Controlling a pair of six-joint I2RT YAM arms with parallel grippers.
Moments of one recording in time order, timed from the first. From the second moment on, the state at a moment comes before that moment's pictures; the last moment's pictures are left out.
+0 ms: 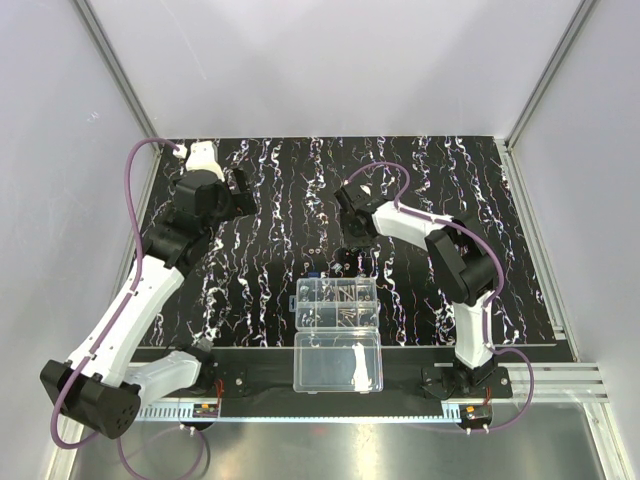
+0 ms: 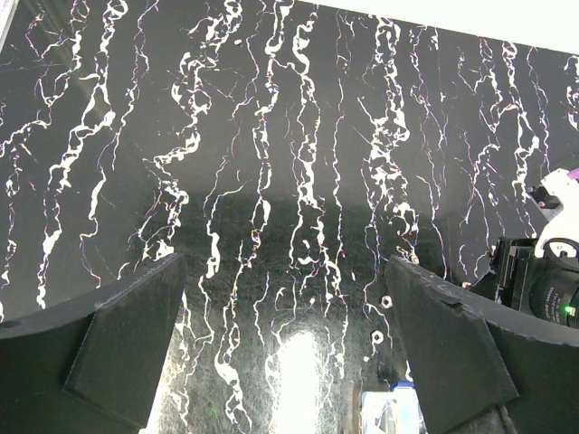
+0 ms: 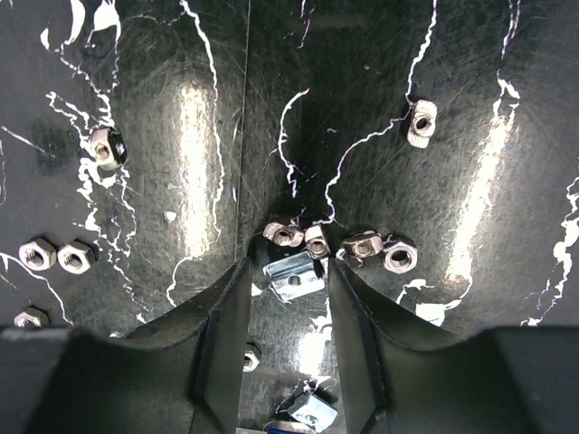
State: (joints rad) left arm -0.38 1.08 1.13 -0.49 -0.33 -0.35; right arm 0.61 2.03 1.41 -0.50 0.15 0.48
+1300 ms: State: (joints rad) left arm -0.38 1.07 1.13 -0.49 -0.29 -0.35; right arm 0.83 1.87 1.45 -0.65 0.14 0.42
